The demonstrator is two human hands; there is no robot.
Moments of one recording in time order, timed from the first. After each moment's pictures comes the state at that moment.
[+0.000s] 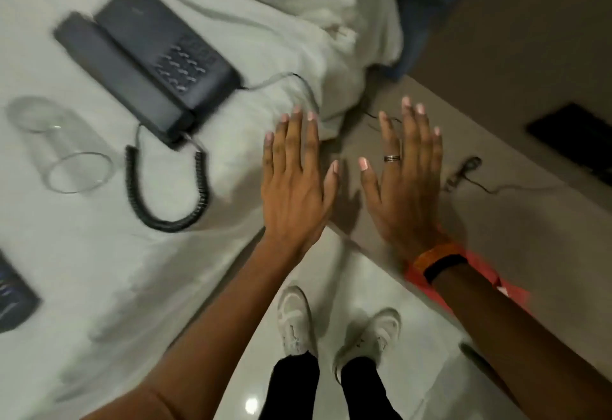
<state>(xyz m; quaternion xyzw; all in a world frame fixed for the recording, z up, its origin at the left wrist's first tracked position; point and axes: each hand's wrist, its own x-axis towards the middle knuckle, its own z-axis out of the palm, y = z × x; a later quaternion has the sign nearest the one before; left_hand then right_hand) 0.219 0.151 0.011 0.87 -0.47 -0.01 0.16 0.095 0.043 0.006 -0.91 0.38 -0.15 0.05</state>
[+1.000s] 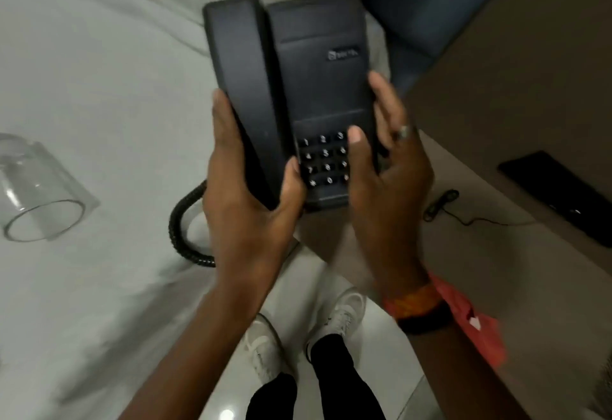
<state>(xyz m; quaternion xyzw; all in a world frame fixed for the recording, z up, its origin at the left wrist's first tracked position) 0.256 0.151 0.105 0.80 -0.29 -0.06 0.52 0.179 0.047 0.111 -0.67 0.40 -0.40 0.48</state>
